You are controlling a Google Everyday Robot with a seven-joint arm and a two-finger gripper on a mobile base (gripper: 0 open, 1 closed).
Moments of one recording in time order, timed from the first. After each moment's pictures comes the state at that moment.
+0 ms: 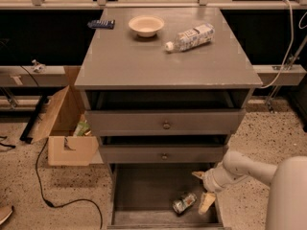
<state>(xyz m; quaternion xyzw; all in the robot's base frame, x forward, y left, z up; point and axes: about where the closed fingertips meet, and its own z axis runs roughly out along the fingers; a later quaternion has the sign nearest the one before) 0.508 -0.199 0.298 -0.67 0.69 0.20 0.18</state>
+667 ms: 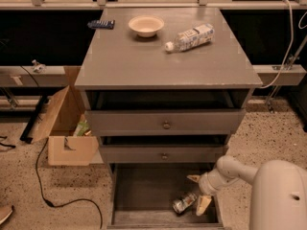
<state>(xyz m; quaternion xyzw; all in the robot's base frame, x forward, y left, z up) 0.520 -0.193 0.235 -0.71 0.65 0.21 0.18</state>
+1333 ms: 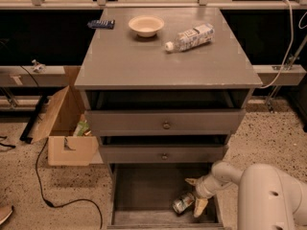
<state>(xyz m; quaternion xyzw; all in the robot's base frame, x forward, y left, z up) 0.530 -0.191 0.175 -0.72 0.64 0.19 0.18</state>
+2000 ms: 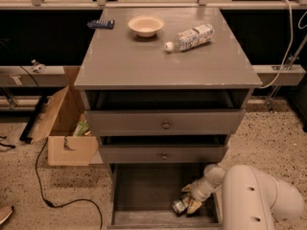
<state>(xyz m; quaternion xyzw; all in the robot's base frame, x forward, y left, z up) 0.532 -0.181 0.122 -0.72 0.65 0.19 0.15</state>
